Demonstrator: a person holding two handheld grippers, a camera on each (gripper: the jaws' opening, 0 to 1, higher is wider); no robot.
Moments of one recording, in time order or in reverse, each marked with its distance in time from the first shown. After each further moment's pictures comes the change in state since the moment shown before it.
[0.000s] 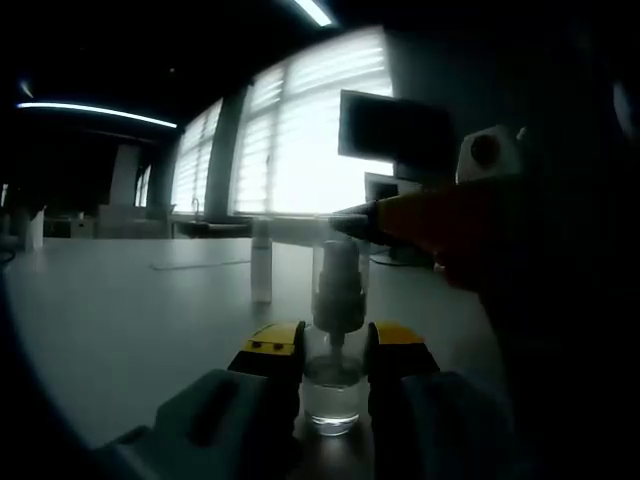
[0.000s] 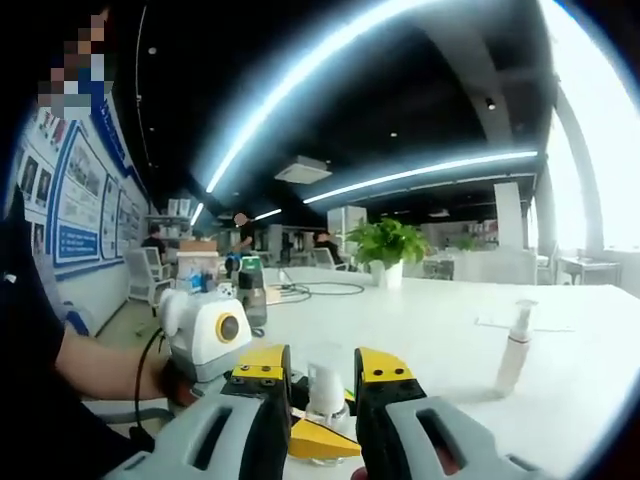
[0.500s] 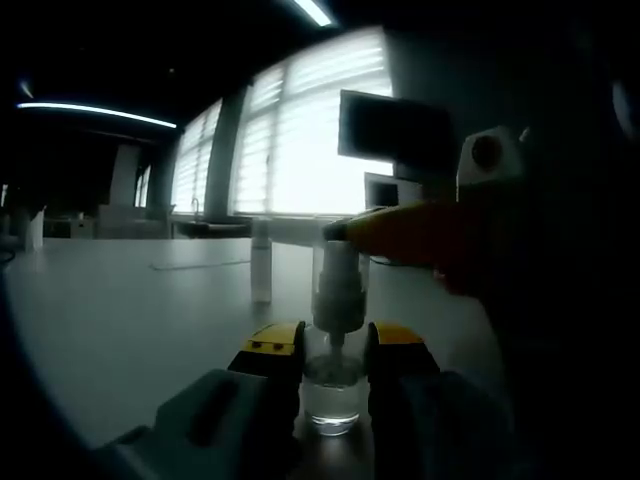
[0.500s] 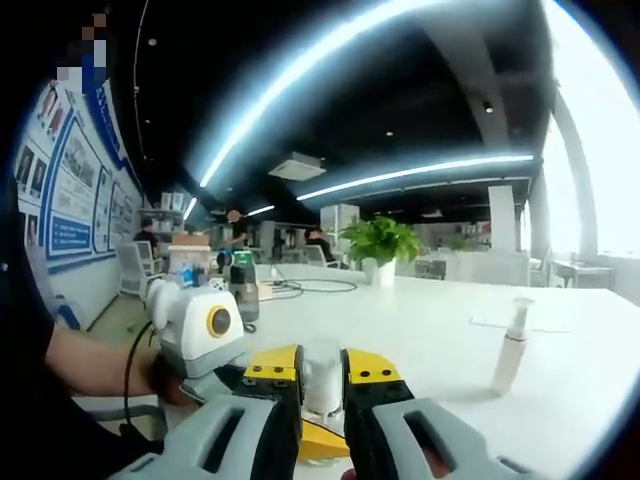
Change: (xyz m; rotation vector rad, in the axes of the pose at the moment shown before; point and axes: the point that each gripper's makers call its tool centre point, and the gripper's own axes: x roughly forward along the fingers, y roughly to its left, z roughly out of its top) left arm 0.000 0.000 0.000 0.001 0.000 -0.001; right arm 0.003 -0.003 -0.005 -0.006 0.005 -0.030
